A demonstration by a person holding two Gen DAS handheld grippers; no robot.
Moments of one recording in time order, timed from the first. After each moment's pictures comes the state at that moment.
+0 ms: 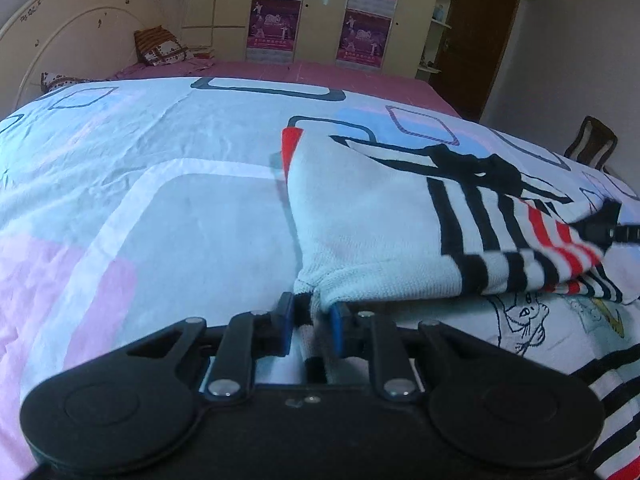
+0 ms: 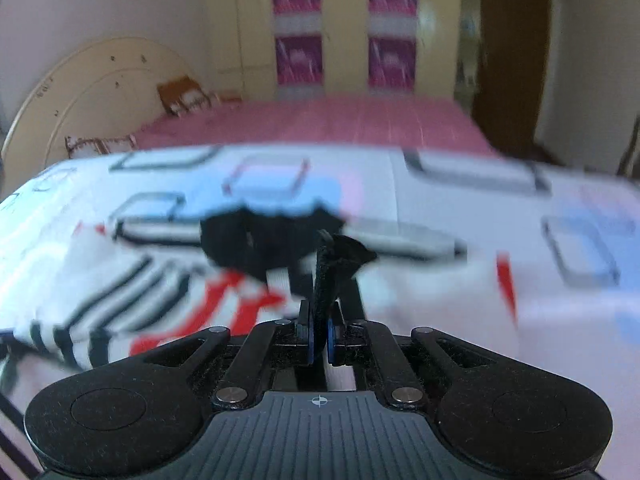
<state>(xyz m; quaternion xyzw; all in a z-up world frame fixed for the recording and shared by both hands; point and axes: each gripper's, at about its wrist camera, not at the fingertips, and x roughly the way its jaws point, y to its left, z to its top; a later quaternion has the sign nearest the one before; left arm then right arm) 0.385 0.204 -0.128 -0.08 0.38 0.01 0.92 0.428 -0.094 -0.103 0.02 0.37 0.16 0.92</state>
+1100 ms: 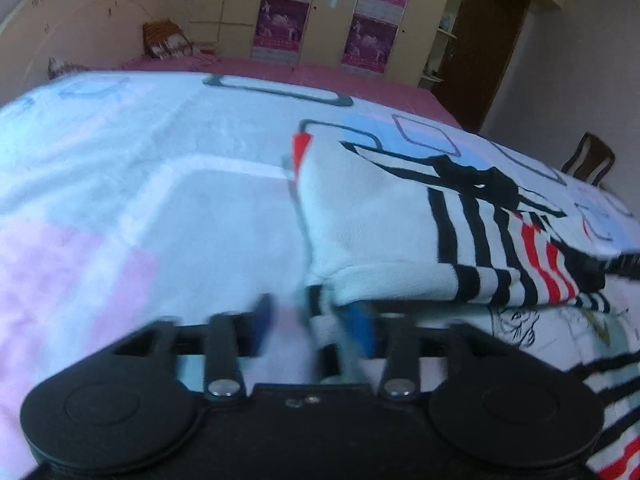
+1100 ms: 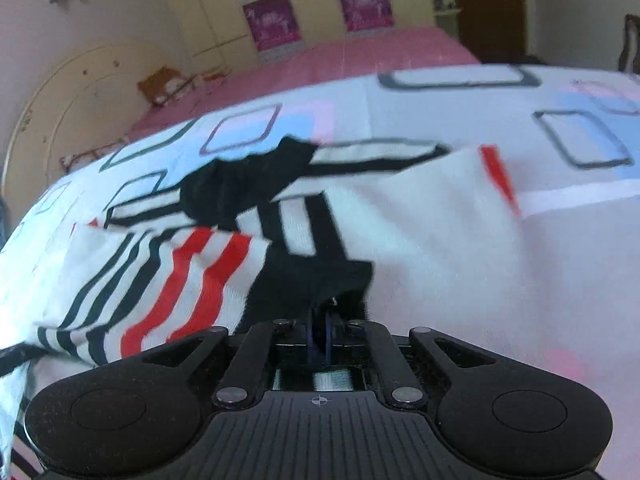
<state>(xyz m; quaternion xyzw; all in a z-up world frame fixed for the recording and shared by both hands) 0.365 0.220 -0.115 -0.09 0.37 0.02 0.93 0.429 -0.131 -0.098 0.09 0.41 0.13 0.90</state>
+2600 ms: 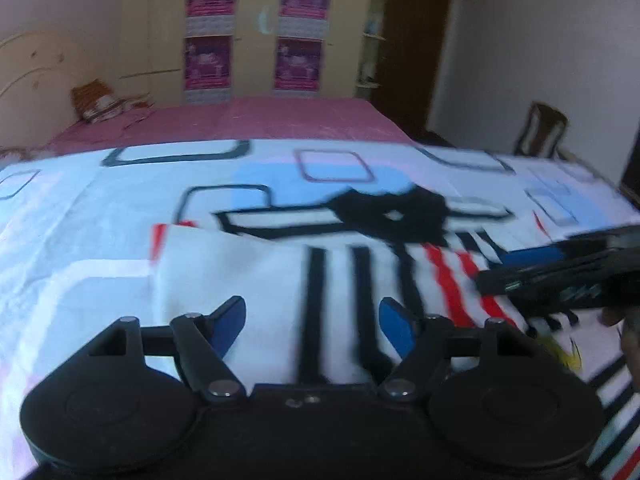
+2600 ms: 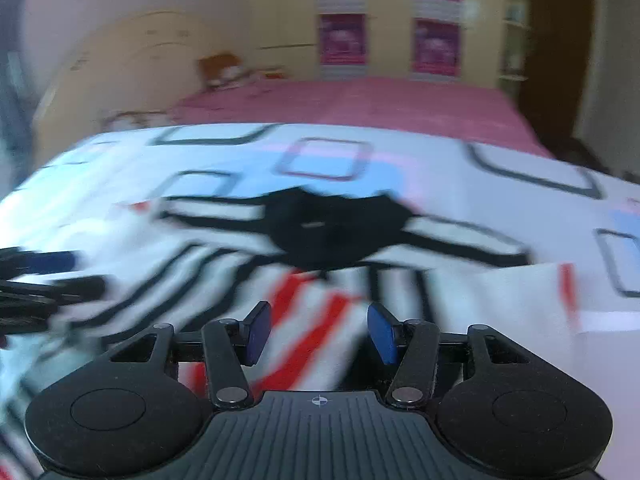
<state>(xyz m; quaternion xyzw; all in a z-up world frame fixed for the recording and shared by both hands) 0.410 0.121 -0.099 -0.01 0.34 -0.07 0.94 0.428 -0.045 -0.087 -0.02 0.38 0.25 0.89</state>
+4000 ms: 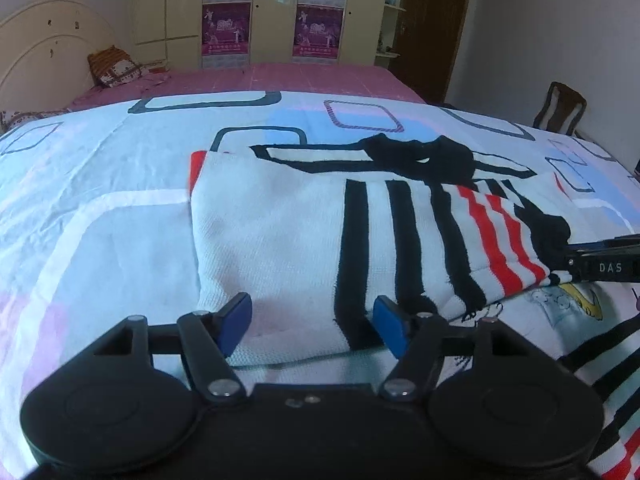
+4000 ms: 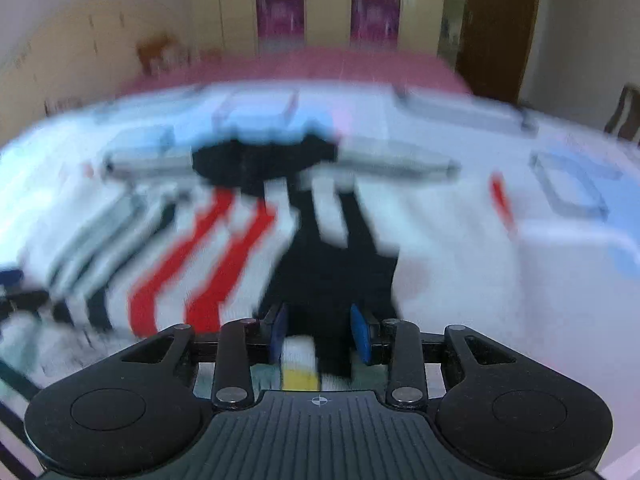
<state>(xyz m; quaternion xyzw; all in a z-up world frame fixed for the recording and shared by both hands) 0.394 0.151 -0.124 -0.03 0.38 -0.04 0.92 0.411 -0.077 -0.117 -0.03 0.42 0.12 0.90</state>
